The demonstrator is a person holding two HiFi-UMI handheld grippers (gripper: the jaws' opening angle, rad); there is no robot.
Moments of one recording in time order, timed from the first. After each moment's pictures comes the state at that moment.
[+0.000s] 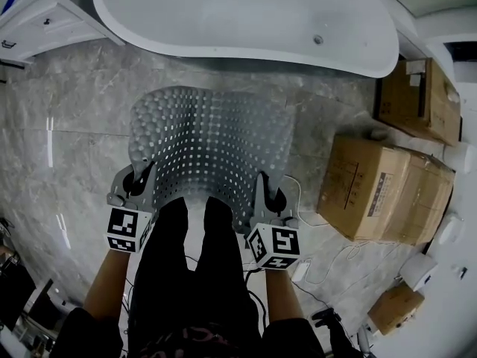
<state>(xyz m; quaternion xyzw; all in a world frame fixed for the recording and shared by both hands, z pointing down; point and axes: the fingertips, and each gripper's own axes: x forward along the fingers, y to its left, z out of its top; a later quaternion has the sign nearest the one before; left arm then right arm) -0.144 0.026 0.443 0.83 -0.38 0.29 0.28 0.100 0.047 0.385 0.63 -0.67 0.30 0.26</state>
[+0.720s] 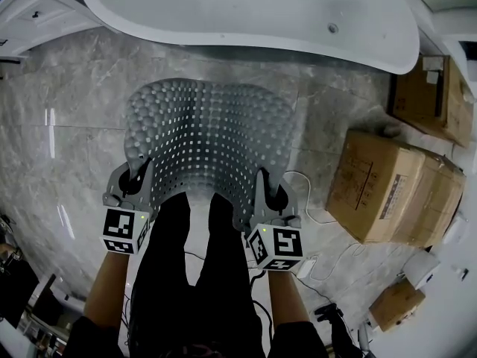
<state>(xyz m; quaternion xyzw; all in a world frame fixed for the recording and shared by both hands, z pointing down) -0.153 0.015 0.492 0.82 -0.40 0.29 0.30 0.086 0.038 0.441 0.61 -0.68 0.32 0.26</state>
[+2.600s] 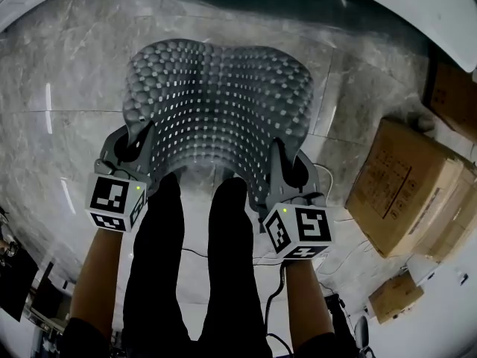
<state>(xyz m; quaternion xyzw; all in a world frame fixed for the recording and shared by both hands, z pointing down) -0.123 0.004 0.619 0.82 -0.38 0.30 0.30 0.105 0.031 0.562 0.58 -0.68 0.35 0.28</state>
